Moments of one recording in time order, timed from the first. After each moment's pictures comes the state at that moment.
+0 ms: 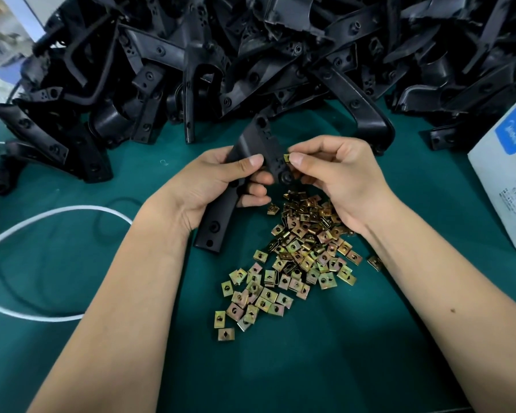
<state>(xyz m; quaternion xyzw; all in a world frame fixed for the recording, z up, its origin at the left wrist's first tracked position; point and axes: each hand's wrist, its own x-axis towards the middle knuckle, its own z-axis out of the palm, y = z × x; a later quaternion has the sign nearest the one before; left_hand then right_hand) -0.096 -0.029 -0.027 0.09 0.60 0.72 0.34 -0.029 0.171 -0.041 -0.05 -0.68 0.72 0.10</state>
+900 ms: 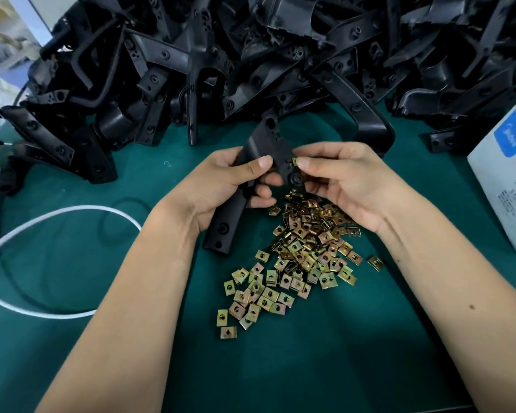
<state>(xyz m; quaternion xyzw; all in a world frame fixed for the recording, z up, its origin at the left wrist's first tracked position) -0.089 -0.022 -0.026 0.11 0.62 0.71 0.32 -0.024 0.180 -0.028 -0.09 -0.64 0.76 -0.02</state>
